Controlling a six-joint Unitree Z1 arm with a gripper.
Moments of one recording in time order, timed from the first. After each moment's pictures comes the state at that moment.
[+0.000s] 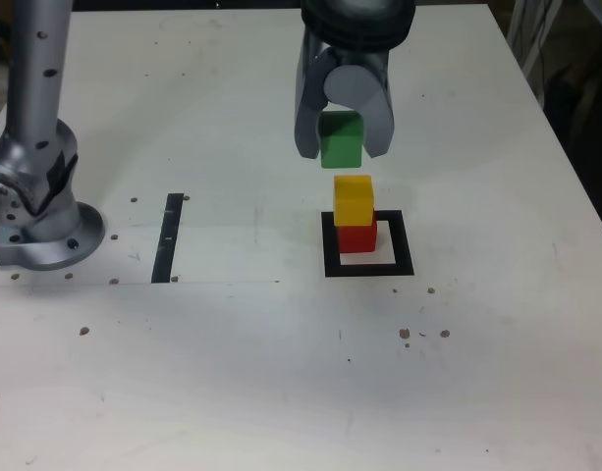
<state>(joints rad) -0.15 1.97 -1.83 1.58 0.15 -0.16</state>
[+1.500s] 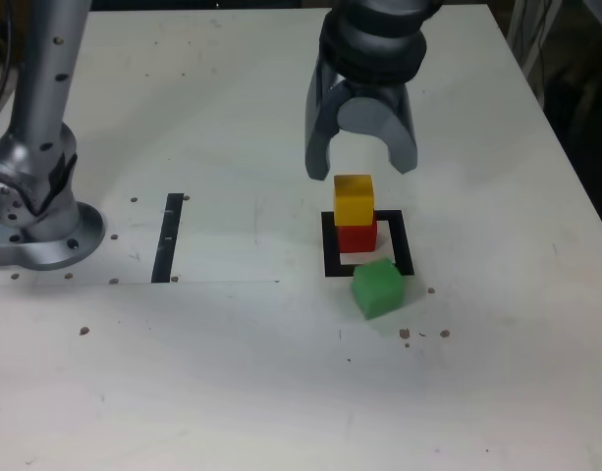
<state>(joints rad) -0.14 2.01 -1.79 1.53 0.14 -0.15</state>
